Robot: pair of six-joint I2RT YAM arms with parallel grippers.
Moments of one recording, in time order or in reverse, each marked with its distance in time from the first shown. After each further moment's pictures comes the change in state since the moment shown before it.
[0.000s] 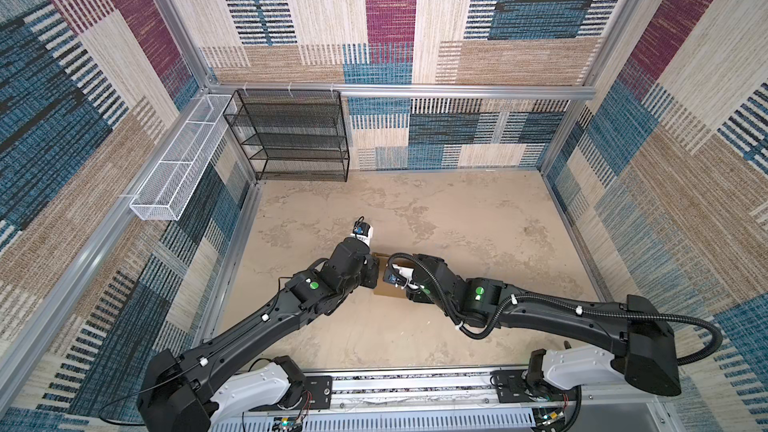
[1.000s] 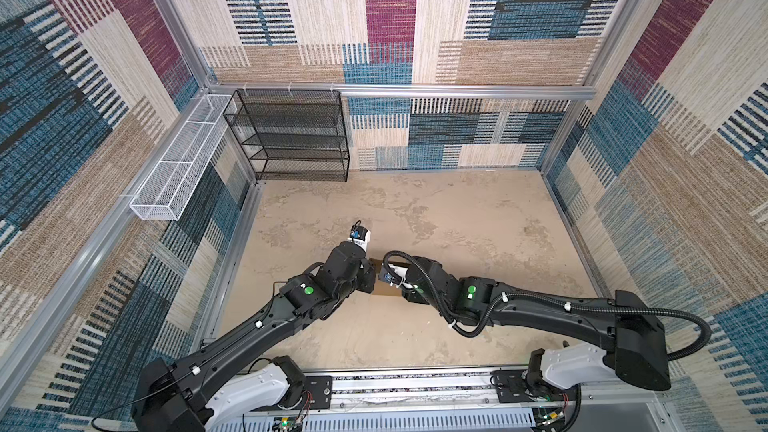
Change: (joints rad) left arm 0.000 -0.056 -0.035 -0.024 0.027 -0.001; right arm 0.000 0.056 0.029 0.006 -0.014 0.054
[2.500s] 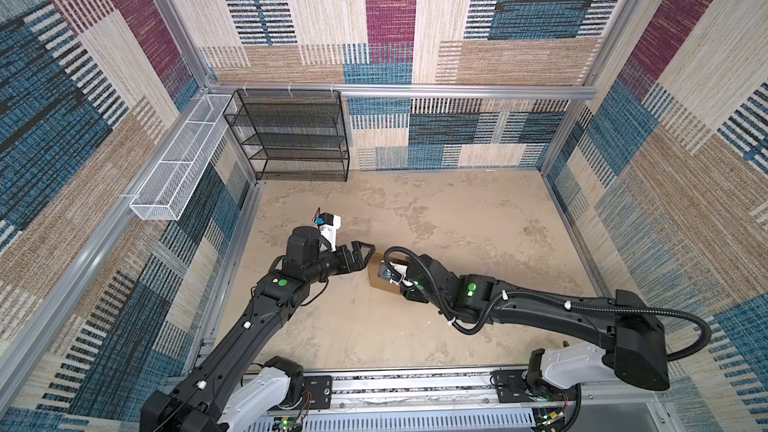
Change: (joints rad) left arm 0.414 -0.014 -0.050 0.193 0.627 -0.198; right arm -0.010 0.000 0.007 0.016 -0.048 0.008
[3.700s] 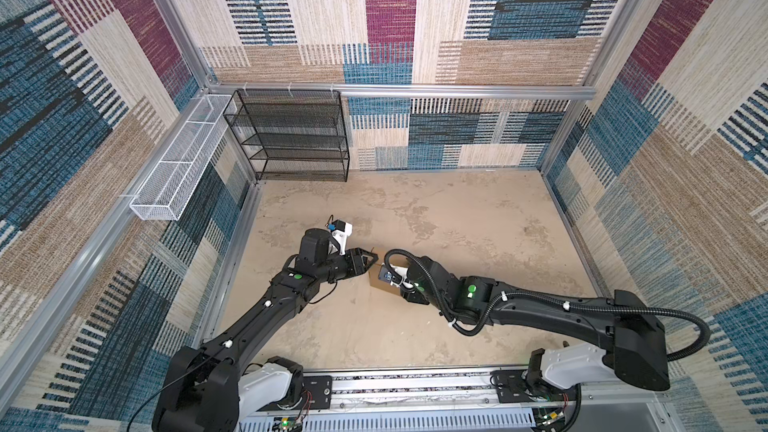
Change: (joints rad) left arm 0.002 0.127 -0.111 0.174 0.108 -0.066; right arm 0.000 -0.014 -0.024 0.018 -0.008 -0.001
